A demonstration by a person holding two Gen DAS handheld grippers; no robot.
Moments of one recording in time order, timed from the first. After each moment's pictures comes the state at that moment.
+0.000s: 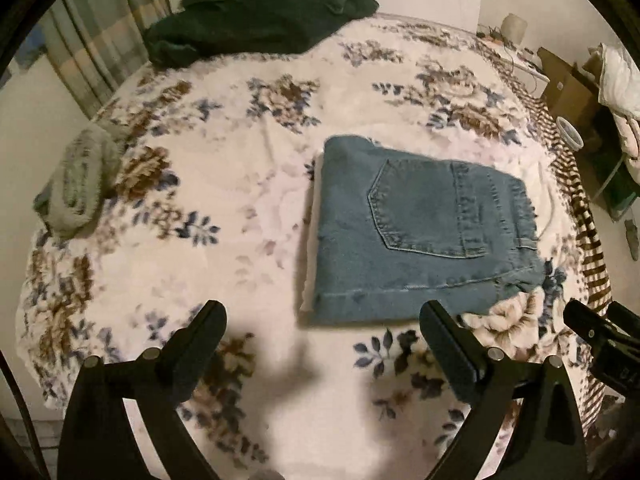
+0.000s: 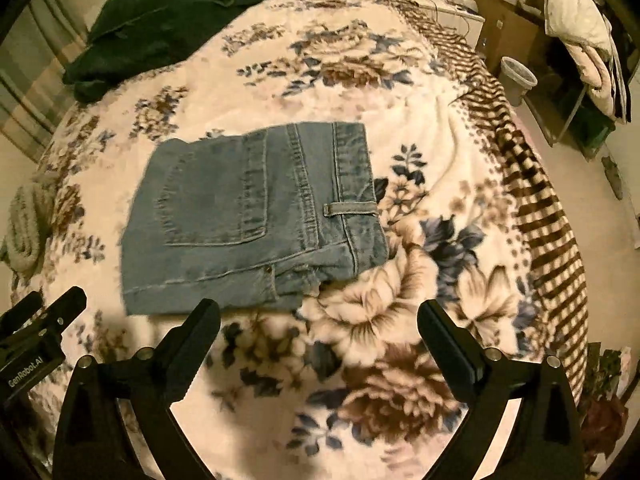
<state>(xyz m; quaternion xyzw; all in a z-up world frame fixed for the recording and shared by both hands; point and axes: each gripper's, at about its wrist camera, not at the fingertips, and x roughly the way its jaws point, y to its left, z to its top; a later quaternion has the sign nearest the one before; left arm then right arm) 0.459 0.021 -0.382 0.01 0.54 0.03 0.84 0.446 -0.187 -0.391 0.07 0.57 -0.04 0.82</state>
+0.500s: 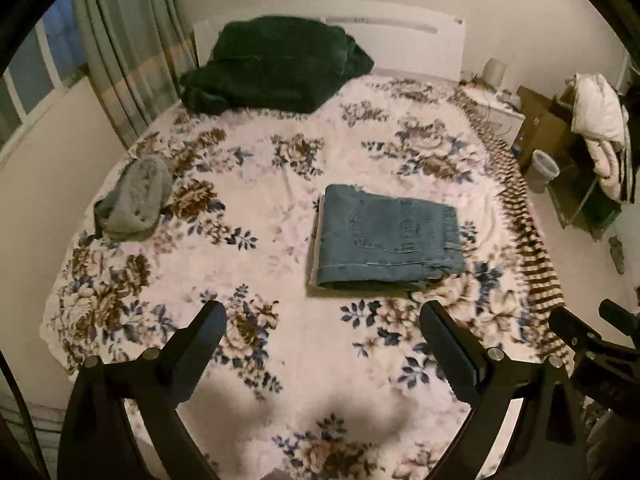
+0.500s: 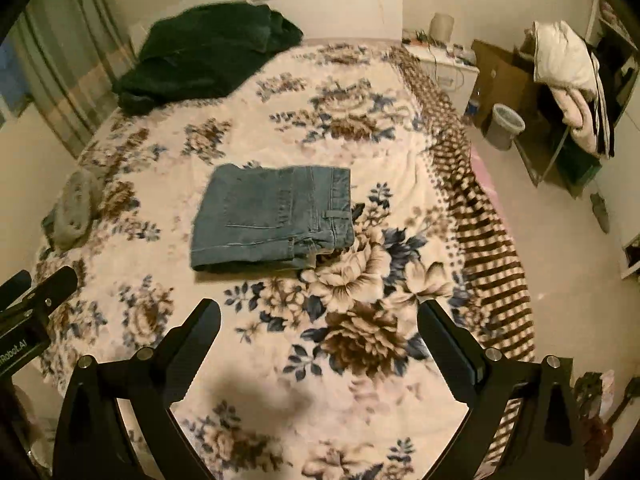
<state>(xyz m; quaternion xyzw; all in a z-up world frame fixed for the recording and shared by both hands) 0.310 0.003 -0.212 0.00 0.47 0.04 0.88 0.292 -0.190 -0.206 0.04 0.50 -0.02 0.86</state>
